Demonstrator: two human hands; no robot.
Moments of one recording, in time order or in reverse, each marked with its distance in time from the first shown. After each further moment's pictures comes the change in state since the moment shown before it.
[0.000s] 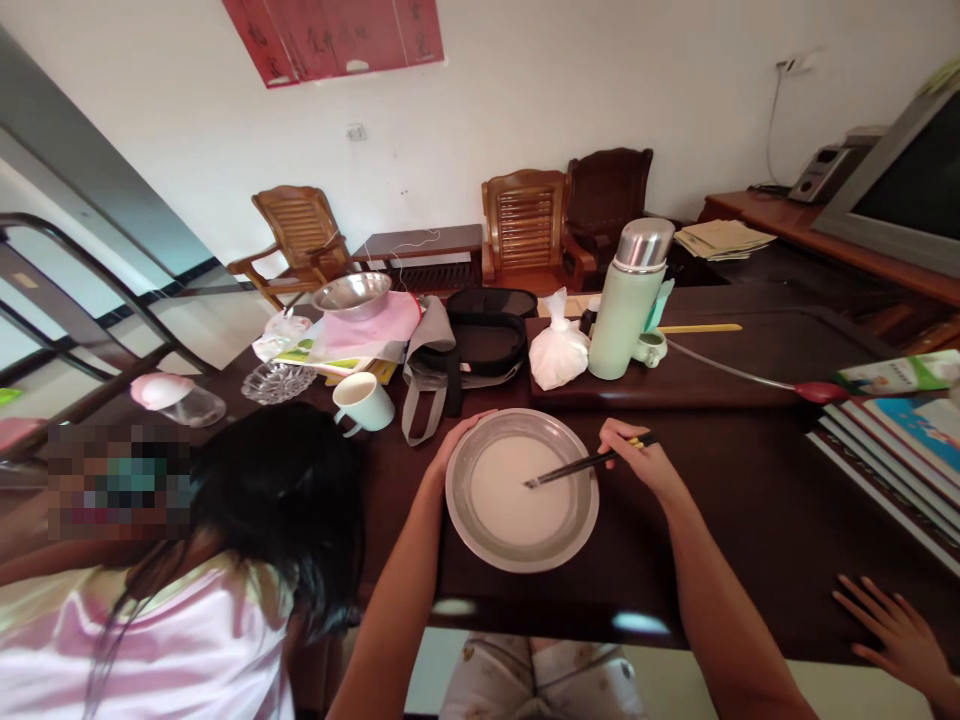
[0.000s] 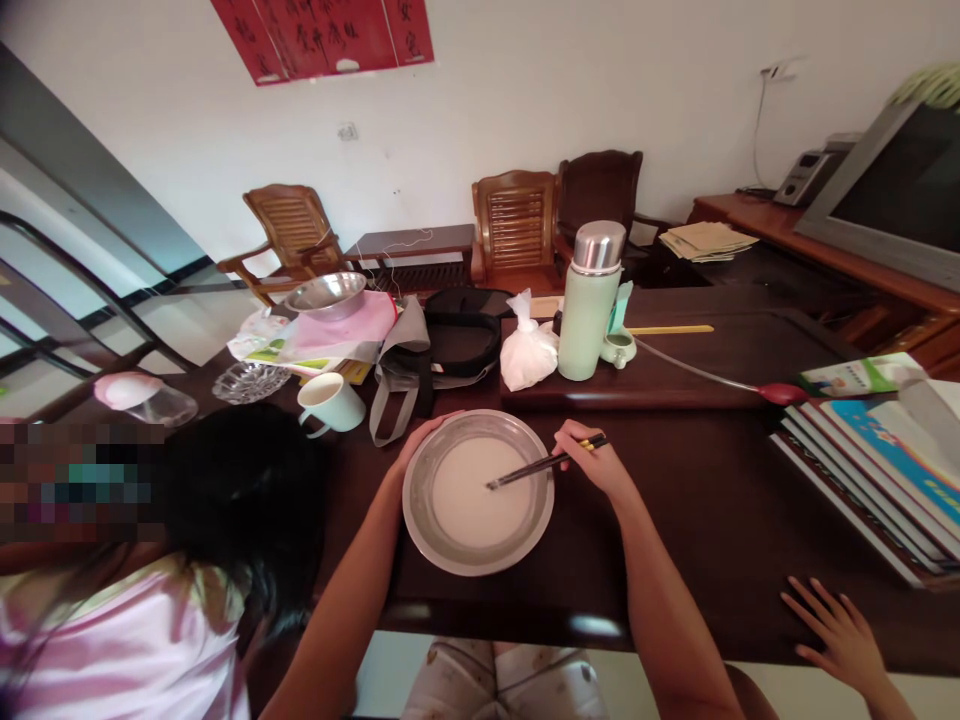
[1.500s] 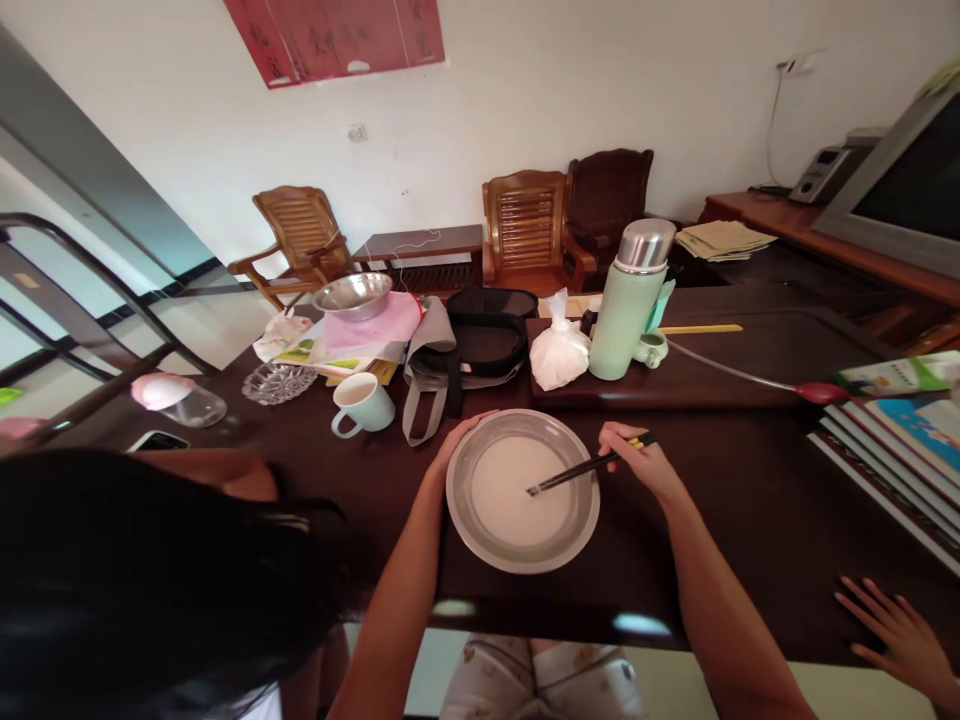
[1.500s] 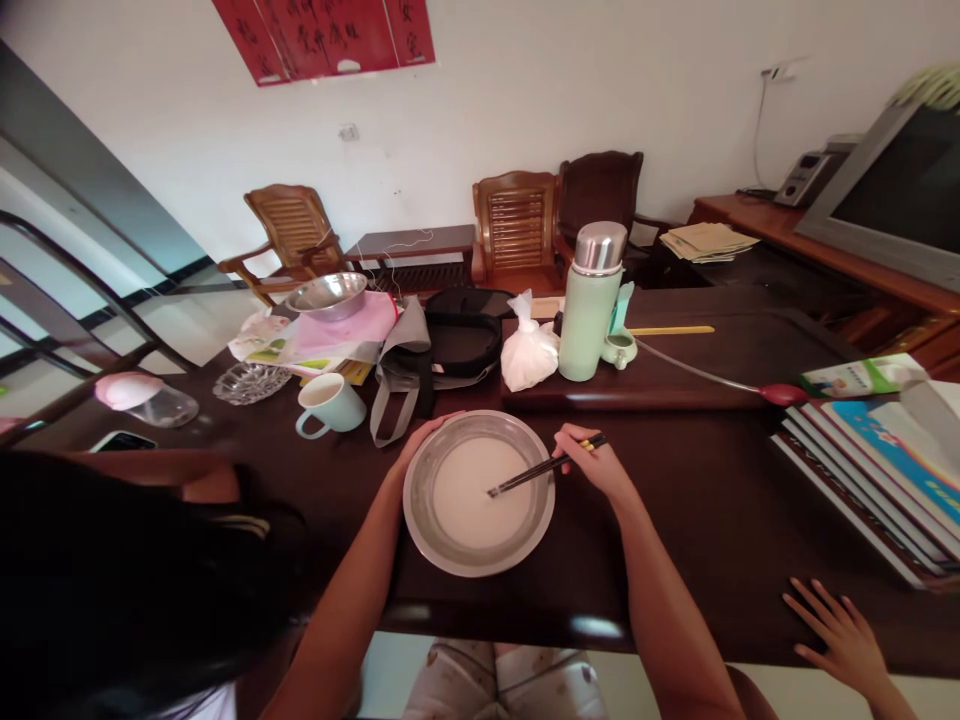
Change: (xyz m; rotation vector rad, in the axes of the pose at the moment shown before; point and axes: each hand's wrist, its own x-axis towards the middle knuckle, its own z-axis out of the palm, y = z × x) left_hand 0.006 -0.004 -0.002 -0.037 -0.001 -0.010; right_hand 0.231 -0.126 0.154 0.663 -0.463 0.596
